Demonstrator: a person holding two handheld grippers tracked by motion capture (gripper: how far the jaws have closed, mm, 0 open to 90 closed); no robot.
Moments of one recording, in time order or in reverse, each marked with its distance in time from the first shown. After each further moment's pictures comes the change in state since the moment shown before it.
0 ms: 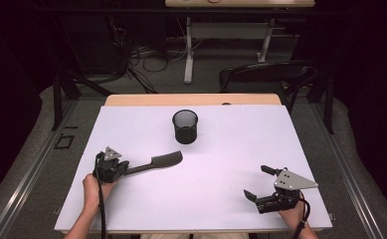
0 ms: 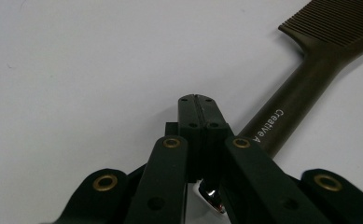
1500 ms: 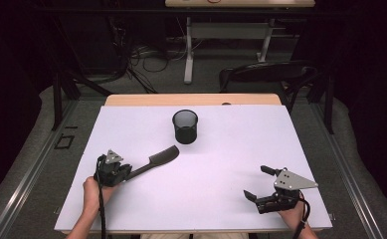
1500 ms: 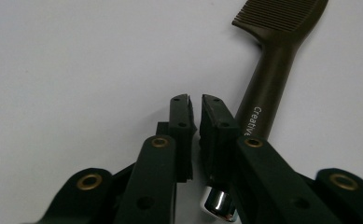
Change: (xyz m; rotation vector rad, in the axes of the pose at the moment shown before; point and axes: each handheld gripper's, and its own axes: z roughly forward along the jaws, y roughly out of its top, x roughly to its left) left arm -0.012 -0.001 -0.009 0.011 -0.035 0.016; right arm 0.001 0.000 0.000 0.004 0.006 0.006
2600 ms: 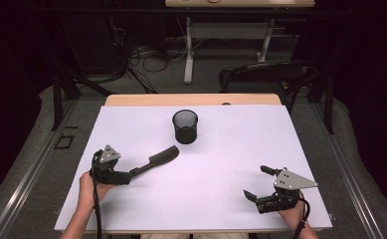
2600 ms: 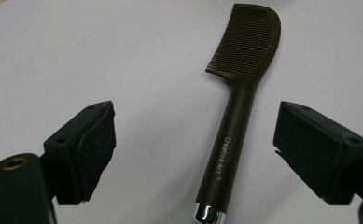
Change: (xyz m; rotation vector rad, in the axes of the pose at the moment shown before) left arm -0.002 0.017 -0.024 -0.084 -0.041 0.107; right arm -0.001 -0.001 0.001 0.005 0.002 -0.003
